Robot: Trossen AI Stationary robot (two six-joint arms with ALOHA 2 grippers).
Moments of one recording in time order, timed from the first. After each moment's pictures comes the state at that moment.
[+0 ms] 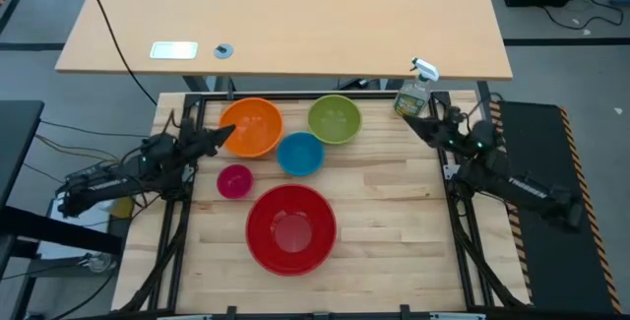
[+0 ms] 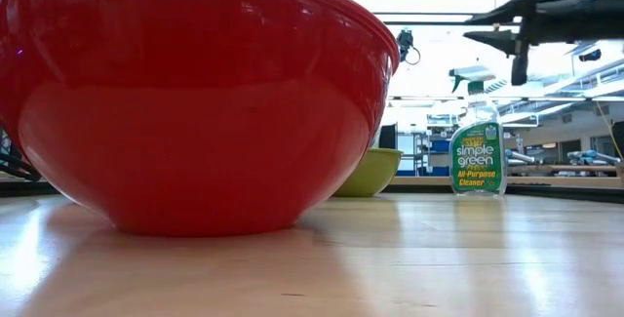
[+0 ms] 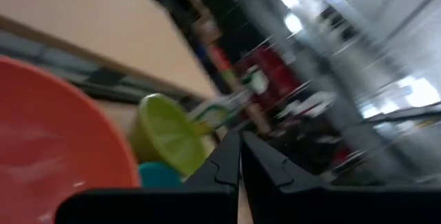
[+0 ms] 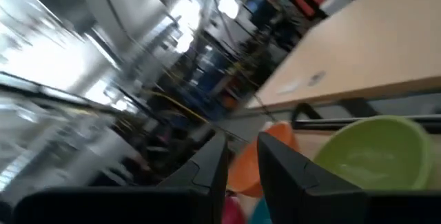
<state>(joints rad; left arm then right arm) 0.28 0.22 0.26 -0.01 -0.31 -0.90 -0.60 0.32 0.24 0.24 -0.13 0.86</state>
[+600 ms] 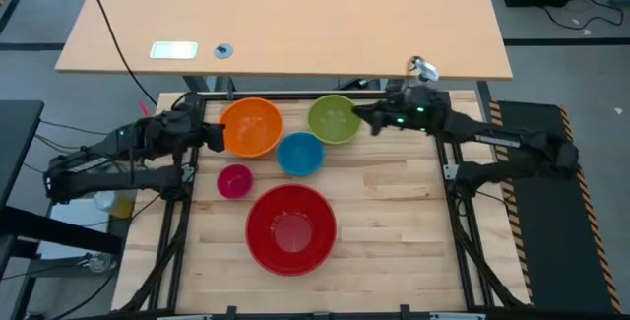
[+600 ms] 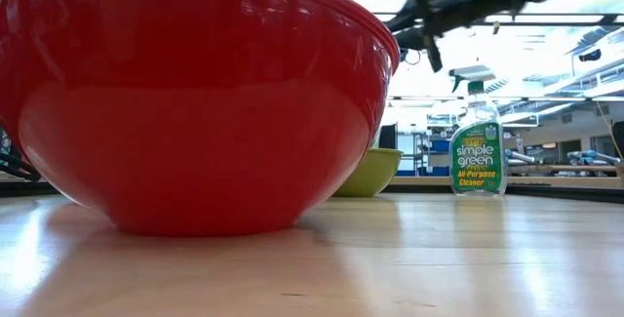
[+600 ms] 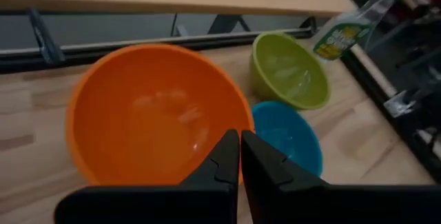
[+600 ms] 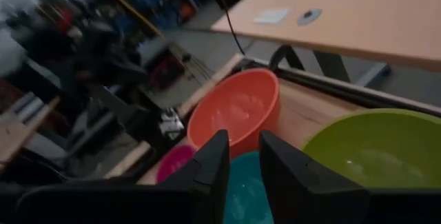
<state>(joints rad) 0.28 0.58 0.83 -0.83 -0.40 -0.80 -0.43 1.14 0.78 0.15 -0.10 0.60</state>
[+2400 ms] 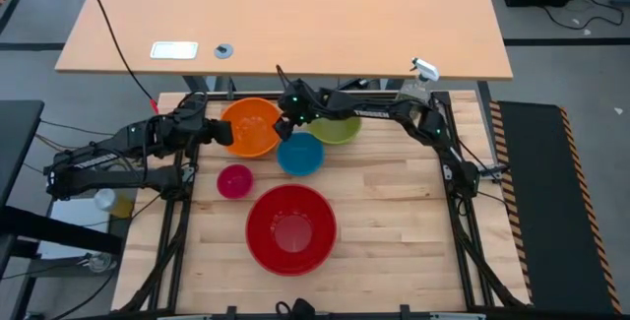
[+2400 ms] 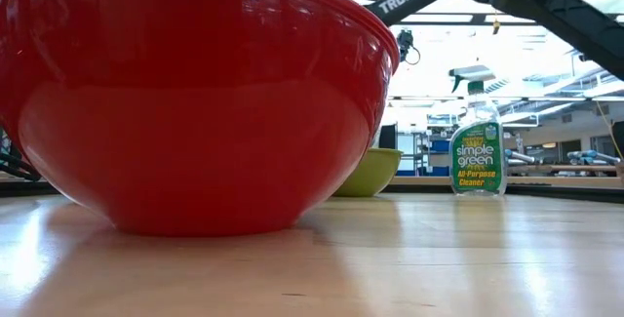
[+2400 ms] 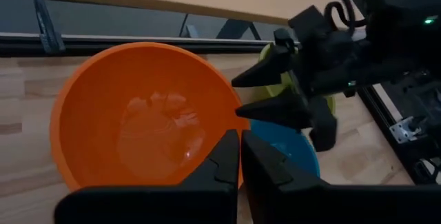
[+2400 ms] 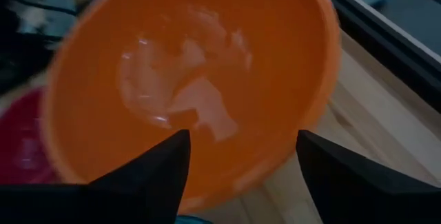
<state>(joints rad) 0.28 0.67 0.83 -0.77 -0.44 -0.91 -0.37 2.29 1.92 -0.35 -0.13 0.27</state>
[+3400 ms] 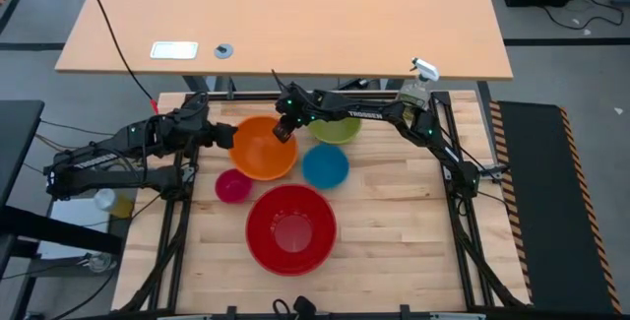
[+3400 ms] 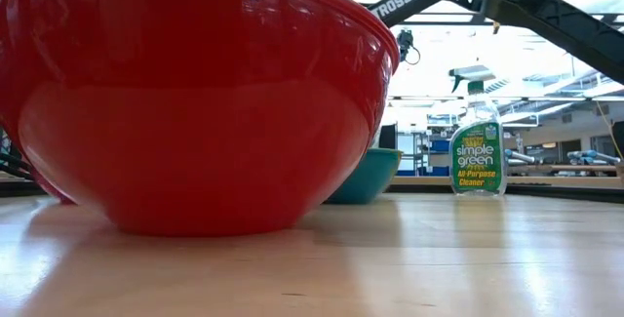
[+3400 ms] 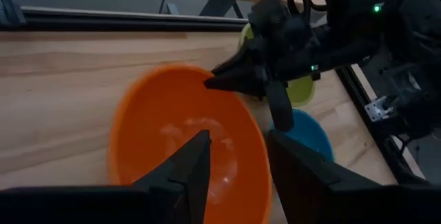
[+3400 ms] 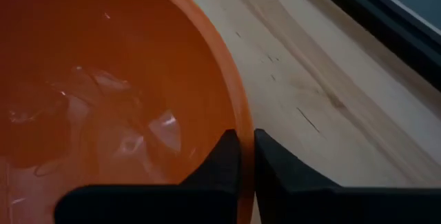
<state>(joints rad) 0.28 0.67 0.83 -0.77 -0.33 -0.92 -0.37 2.36 2.00 -0.43 -0.08 0.28</state>
